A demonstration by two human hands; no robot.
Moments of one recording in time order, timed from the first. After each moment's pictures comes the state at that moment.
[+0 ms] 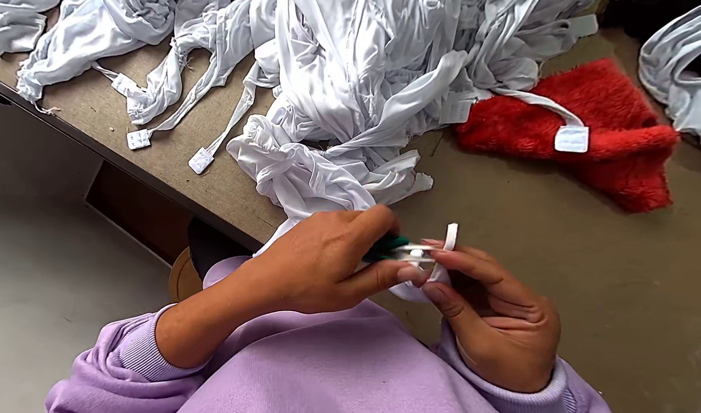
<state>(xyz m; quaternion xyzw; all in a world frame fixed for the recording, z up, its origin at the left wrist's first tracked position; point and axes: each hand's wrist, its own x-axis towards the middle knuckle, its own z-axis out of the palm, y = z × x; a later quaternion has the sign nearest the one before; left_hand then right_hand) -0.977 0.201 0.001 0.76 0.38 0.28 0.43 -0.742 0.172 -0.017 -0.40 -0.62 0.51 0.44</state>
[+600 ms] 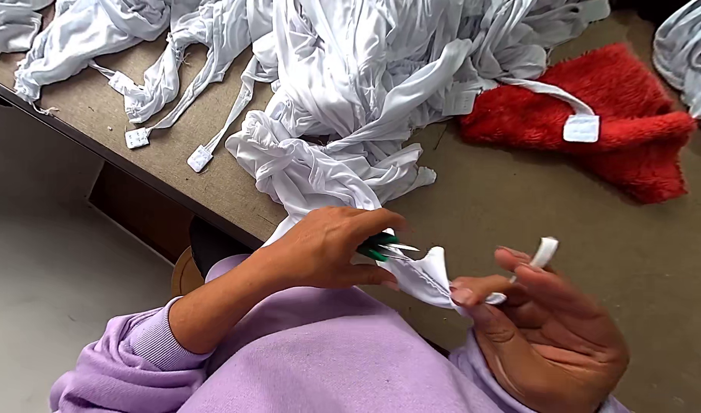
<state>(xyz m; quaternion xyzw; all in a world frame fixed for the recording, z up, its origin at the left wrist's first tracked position) -0.968 0.210 -0.041 0.80 0.34 0.30 0.40 -0.719 0.160 -0.017 -0.38 -0.61 0.49 0.49</state>
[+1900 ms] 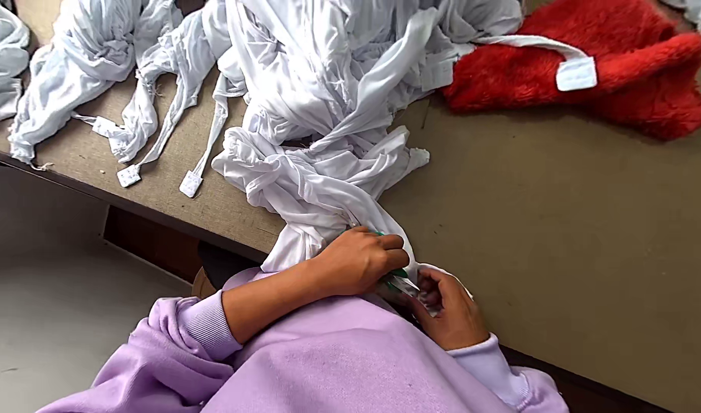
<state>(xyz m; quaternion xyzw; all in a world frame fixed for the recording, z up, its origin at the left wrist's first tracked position) -0.924 0.200 -0.108 0.88 0.25 0.20 0.36 -0.700 0.086 -0.132 -0.66 -0.68 0.26 0.18</state>
